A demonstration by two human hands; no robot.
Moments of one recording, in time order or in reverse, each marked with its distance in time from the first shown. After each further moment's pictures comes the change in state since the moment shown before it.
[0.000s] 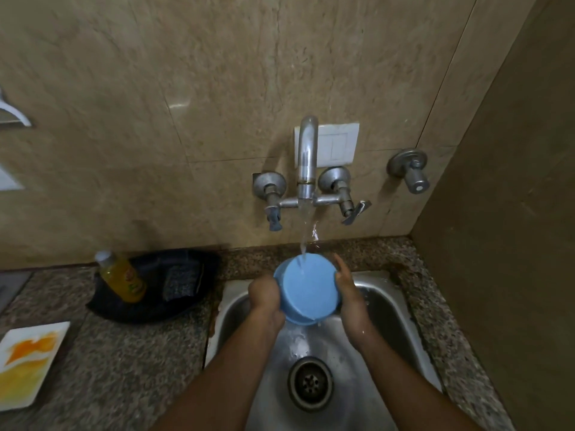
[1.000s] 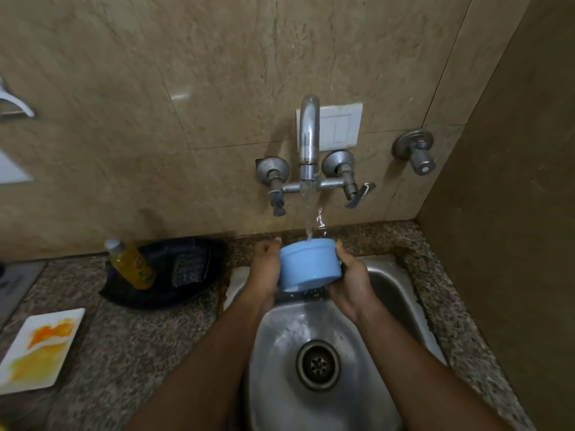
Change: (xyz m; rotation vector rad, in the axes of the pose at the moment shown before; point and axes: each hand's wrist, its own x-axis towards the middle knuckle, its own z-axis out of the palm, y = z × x) left_hand -0.045 0.036 -0.010 0.196 -0.189 0.255; right_hand 0.003 -0.024 0.018 0.478 0.043 0.270
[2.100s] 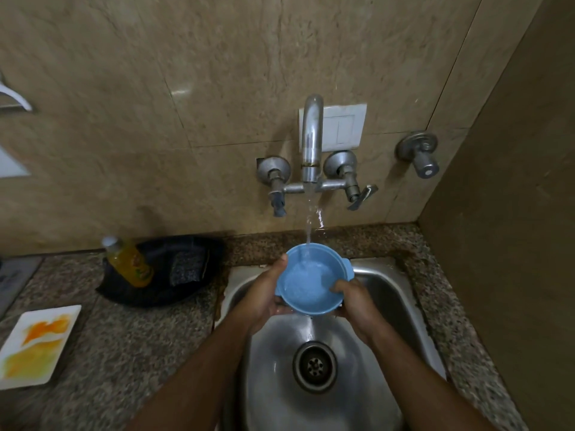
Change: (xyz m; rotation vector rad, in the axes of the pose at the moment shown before) left_hand -0.004 -0.034 -0.025 -0.001 -0.324 -0.164; right_hand -0.017 0.006 -0.021 -0.553 0.090 0.019
